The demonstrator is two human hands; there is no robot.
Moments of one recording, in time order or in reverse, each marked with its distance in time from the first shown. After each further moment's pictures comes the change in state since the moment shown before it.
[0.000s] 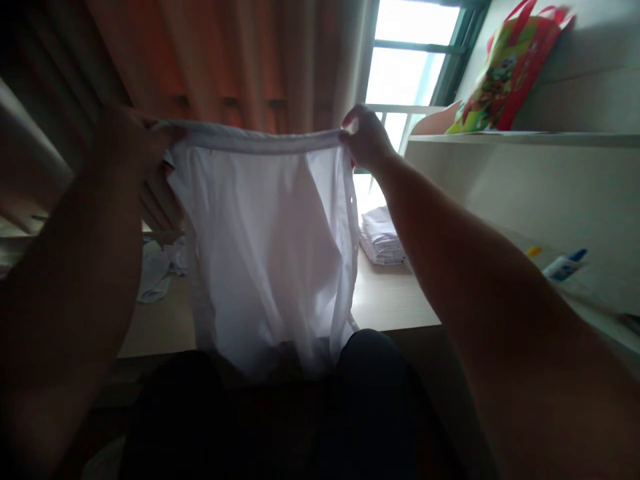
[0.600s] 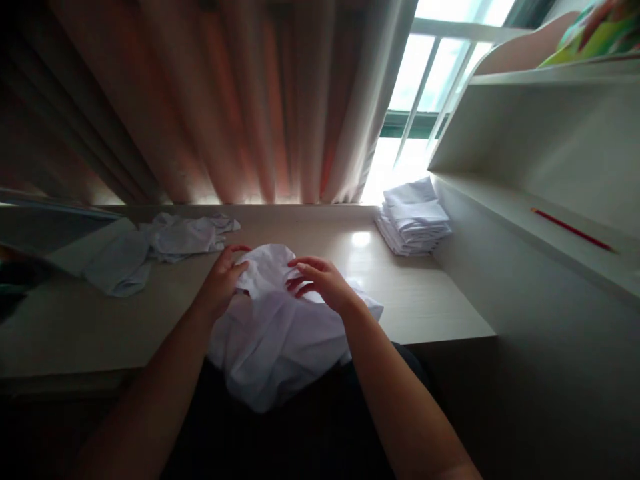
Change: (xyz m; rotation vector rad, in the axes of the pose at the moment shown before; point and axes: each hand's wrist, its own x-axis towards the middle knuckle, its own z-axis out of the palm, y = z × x) left_hand -0.185 -0.139 0.194 -0.708 -0.608 -0.490; right_hand -0.204 0.142 0.210 0.980 -0.578 0.557
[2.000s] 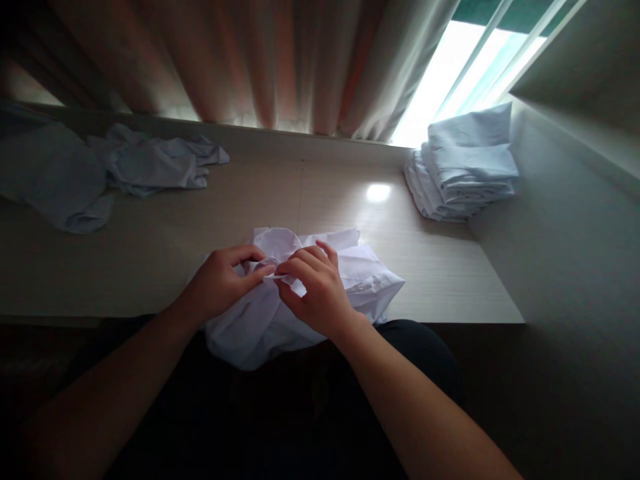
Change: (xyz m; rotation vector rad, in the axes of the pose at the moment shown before) left_hand -0.037 -0.042 0.031 0.509 -0.183 0.228; right_hand -0.040 0.054 0.020 -1.141 0.128 -0.495
